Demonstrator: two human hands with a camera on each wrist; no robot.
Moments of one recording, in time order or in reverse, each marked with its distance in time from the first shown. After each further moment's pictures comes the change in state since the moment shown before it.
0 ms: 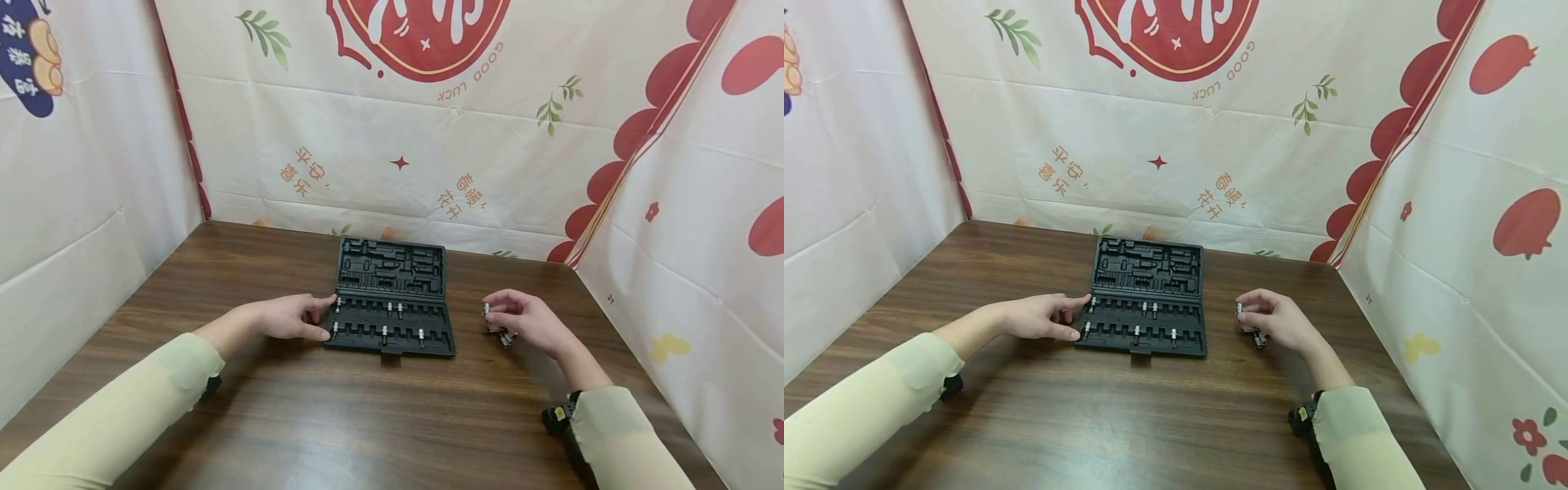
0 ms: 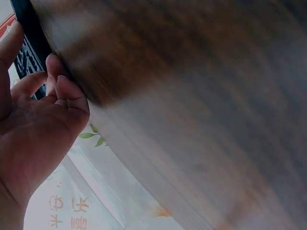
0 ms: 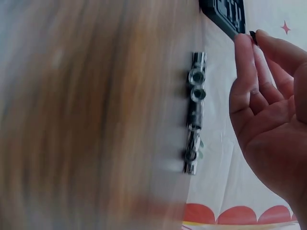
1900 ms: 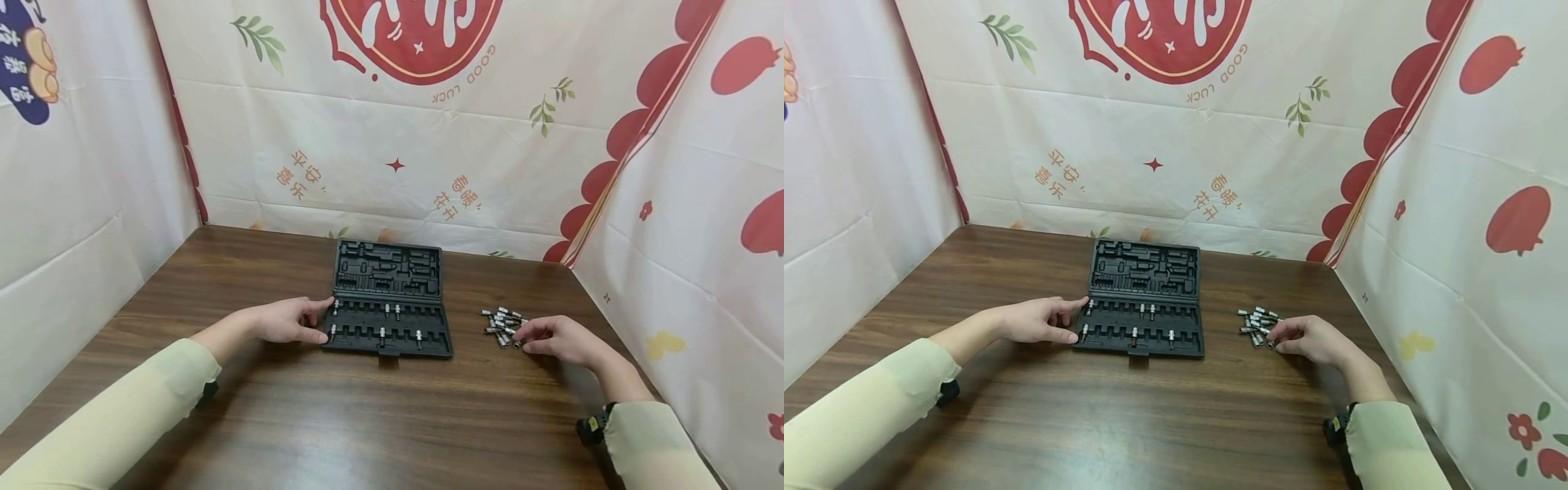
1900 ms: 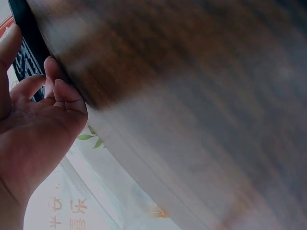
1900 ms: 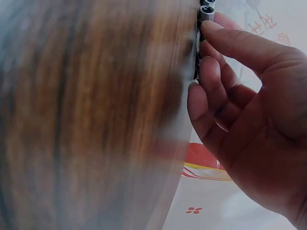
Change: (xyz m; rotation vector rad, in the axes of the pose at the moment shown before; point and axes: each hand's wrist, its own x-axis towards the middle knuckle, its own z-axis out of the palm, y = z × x) left_hand -0.002 0.002 0.003 -0.042 0.003 -0.019; right_hand -0.034 0.044 -0.044 -0.317 -0.118 0.018
